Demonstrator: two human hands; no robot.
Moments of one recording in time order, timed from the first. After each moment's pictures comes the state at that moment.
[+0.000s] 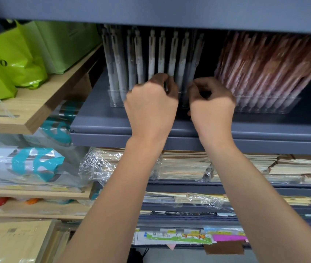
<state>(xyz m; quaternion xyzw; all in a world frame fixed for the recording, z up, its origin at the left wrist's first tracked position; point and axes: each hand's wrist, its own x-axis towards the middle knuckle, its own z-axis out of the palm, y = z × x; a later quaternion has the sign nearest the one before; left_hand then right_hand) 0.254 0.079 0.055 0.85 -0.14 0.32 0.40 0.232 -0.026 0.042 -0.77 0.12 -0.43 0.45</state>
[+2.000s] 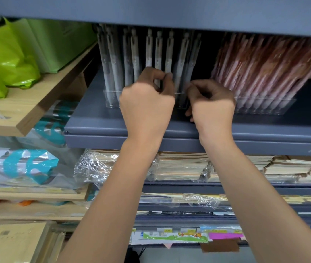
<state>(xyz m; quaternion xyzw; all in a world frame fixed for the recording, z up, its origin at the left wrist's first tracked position) 0.257 0.077 0.054 0.76 -0.12 0.35 0.53 0.231 -0.030 0.043 -0.72 0.13 -0.38 0.56</state>
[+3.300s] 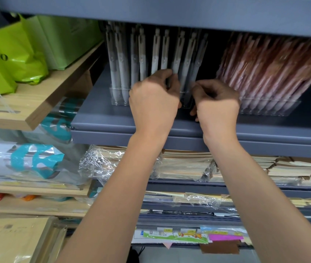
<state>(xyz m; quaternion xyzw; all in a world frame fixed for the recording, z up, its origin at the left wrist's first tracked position) 0.262 0.075 0.055 0.79 -0.16 0.29 0.52 0.231 -0.028 0.044 -0.71 0.12 -0.39 0.58</state>
